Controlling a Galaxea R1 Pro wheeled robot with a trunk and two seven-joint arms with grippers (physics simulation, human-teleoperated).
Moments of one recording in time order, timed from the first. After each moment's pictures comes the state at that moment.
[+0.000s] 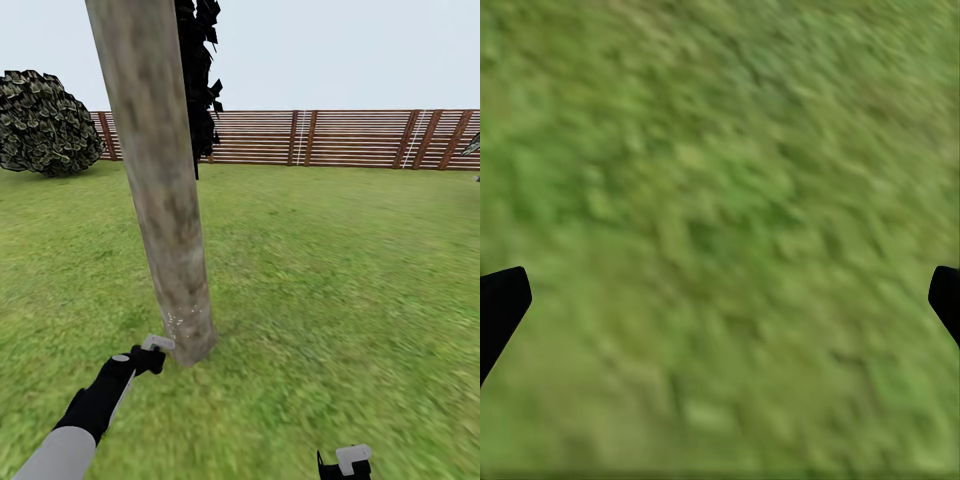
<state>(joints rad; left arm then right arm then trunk) -0.58 0.09 0.04 -0.81 -0.26 0.40 -0.28 -0.41 -0.02 -0.43 -0.03 0.67 -0.59 -0.22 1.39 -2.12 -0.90</state>
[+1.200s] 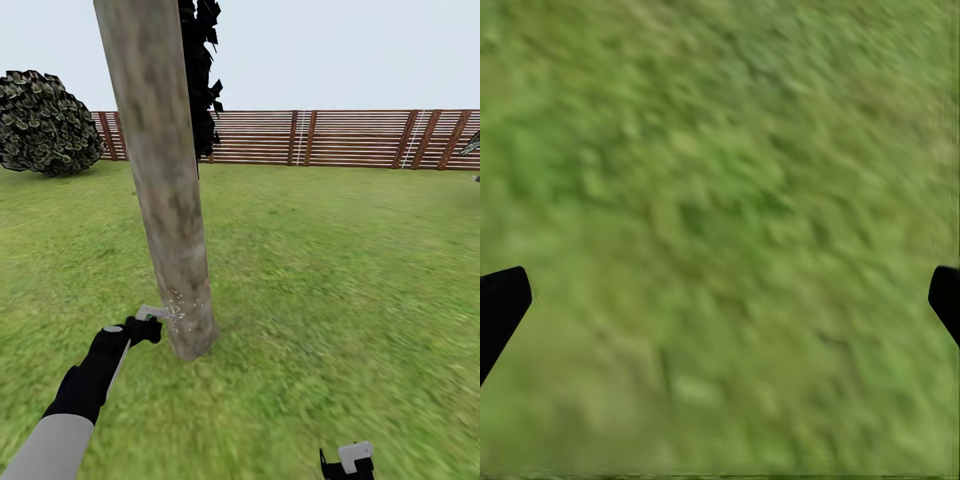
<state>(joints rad) -0.61 0.09 0.06 -1.09 -0.26 0.58 -0.31 -0.41 -0.03 -0.42 -0.03 0.70 -0.59 -0.22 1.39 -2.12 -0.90</state>
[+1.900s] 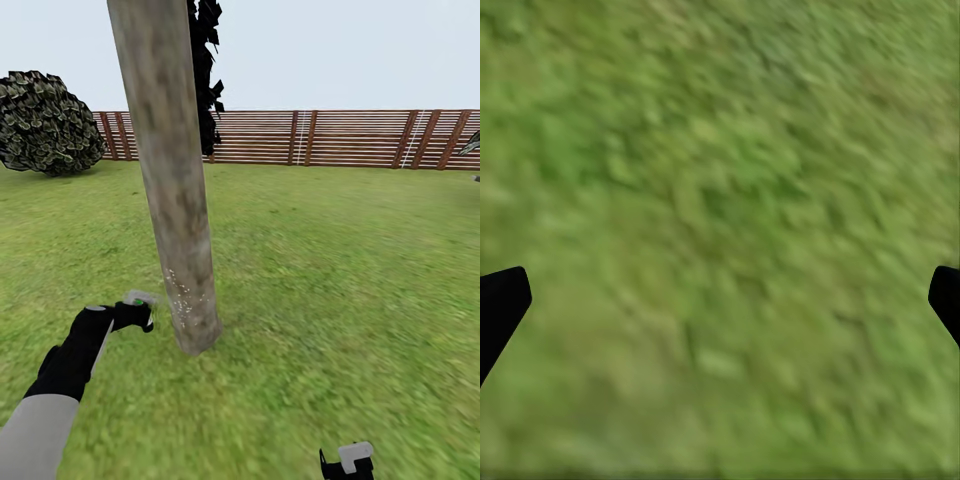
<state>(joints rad) -0.69 0.17 0.07 -1.13 -0.27 0.70 -0.45 -0.41 -0.03 -0.42 -0.03 0.70 -0.59 -0.22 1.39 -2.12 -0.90</state>
